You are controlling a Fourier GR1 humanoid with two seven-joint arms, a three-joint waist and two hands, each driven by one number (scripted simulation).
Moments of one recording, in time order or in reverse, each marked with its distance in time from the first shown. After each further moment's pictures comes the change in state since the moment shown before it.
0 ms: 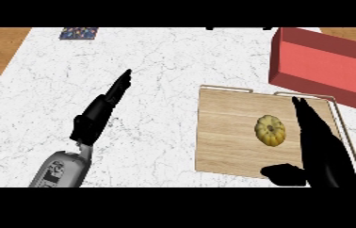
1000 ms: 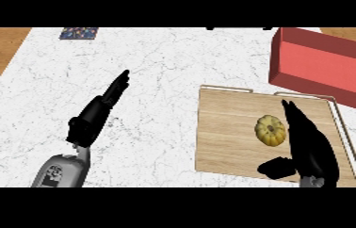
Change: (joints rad) left arm 0.034 -0.076 0.090 -0.045 -0.083 -0.090 0.025; right arm -0.013 0.081 -0.071 0.157 0.027 0.067 -0.093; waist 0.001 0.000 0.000
